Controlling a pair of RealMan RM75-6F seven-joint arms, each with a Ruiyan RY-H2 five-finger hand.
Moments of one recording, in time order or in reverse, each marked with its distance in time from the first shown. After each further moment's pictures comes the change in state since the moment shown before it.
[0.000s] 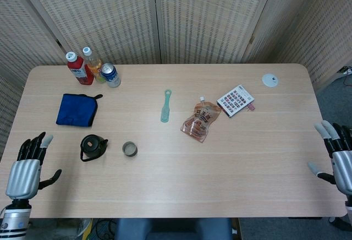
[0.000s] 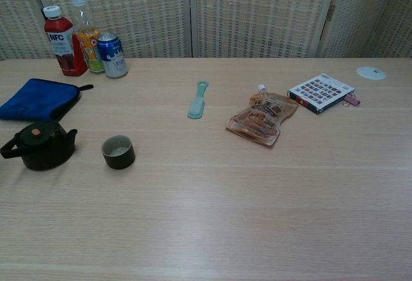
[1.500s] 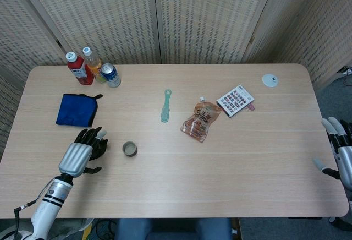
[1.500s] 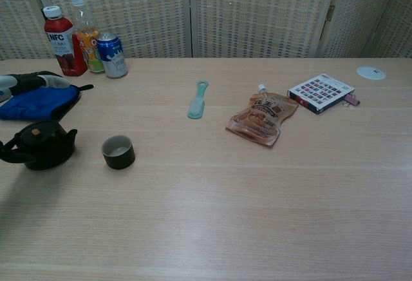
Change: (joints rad) left arm -0.276 -0.141 -0.031 0.129 -0.094 -0.367 0.054; right arm 0.016 -0.004 0.021 0.023 0.067 -0.042 0.003
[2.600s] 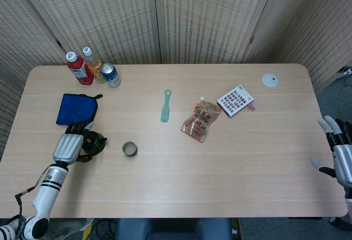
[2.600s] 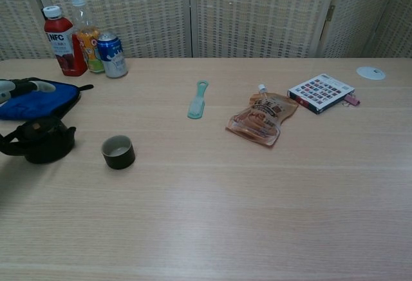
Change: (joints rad) left arm -0.077 -0.077 -0.028 0.258 -0.160 -0.083 -0.027; right arm 0.014 -0.012 0.005 -0.008 0.010 -0.014 -0.028
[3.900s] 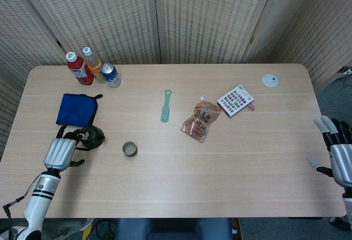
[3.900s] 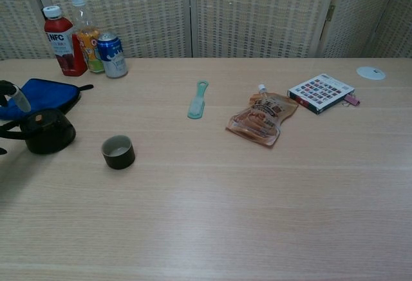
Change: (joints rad) left arm 0.060 0.043 0.057 -0.073 0.074 0.147 0.025; right arm 0.008 -0.005 -0.003 0.000 -0.009 -0.007 -0.003
